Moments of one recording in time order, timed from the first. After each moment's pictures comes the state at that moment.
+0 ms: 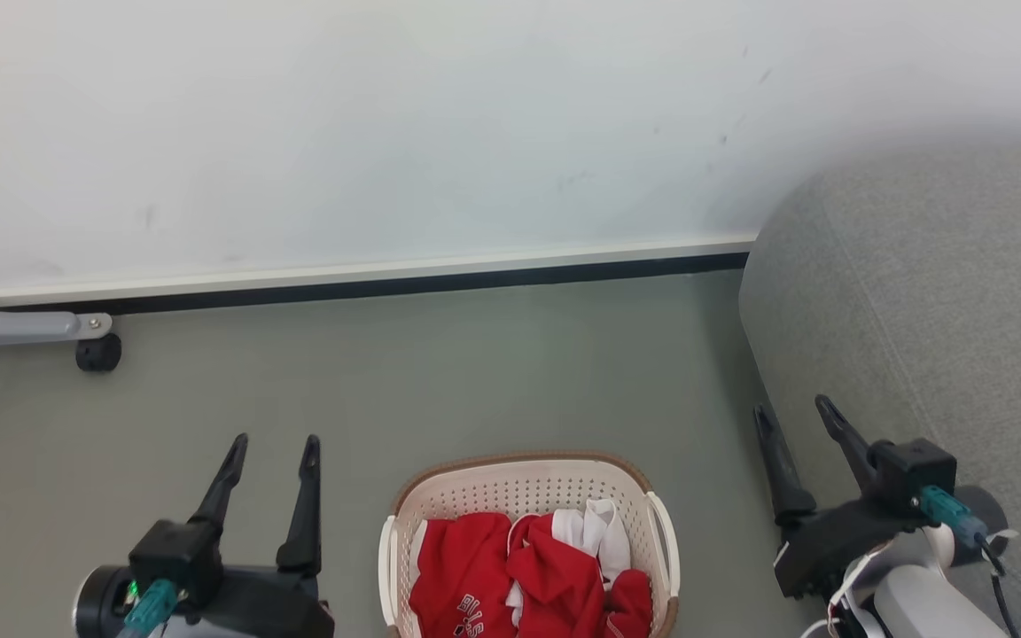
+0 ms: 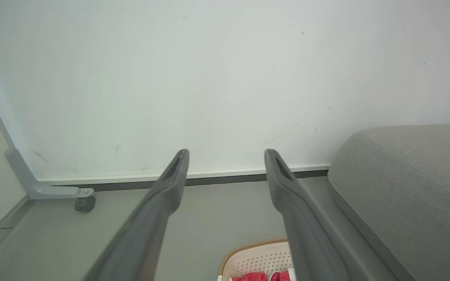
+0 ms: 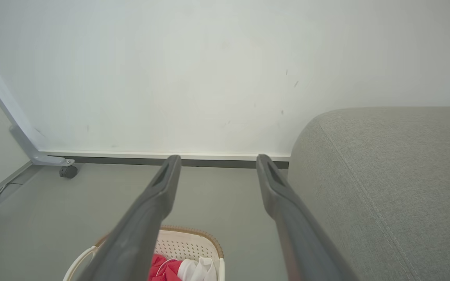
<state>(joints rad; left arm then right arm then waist) -0.15 0.23 -0.35 0.23 -0.46 0.12 -0.25 -0.36 -0.27 0.52 0.48 0.50 -0.09 -0.25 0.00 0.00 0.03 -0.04</state>
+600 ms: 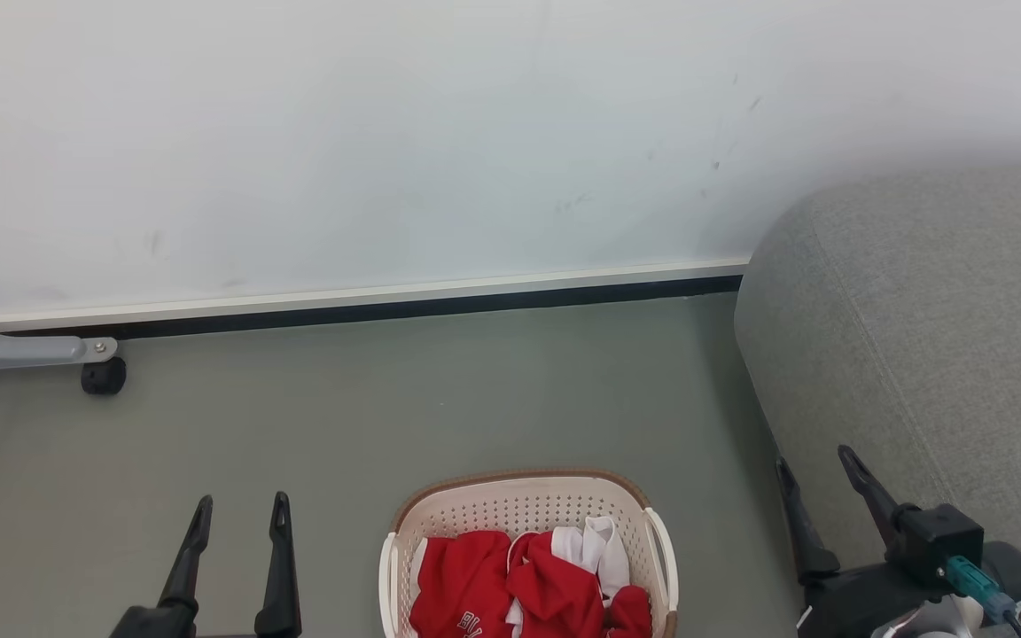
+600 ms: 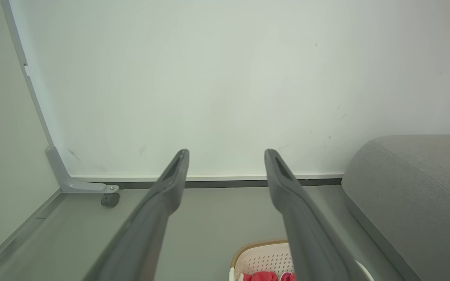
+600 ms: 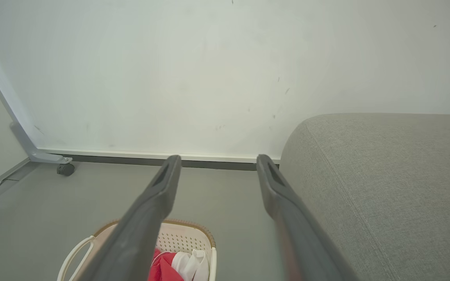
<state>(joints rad) 0.07 0.15 -0.18 0.07 -0.32 0.12 -0.25 -0.19 -0.30 0.47 0.32 0.44 -0.12 -0.25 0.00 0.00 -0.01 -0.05</state>
